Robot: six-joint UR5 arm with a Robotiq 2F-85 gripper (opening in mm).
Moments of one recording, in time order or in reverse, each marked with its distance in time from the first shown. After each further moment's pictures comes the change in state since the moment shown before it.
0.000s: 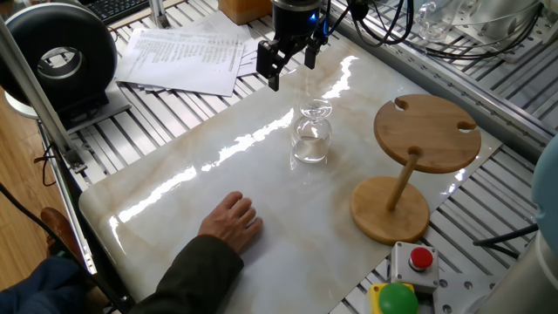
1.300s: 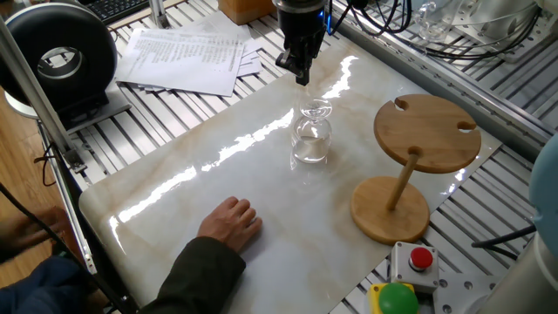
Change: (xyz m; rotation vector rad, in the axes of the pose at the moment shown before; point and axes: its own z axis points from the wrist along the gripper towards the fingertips) arm 0.013 -0.017 0.000 0.074 0.063 -0.254
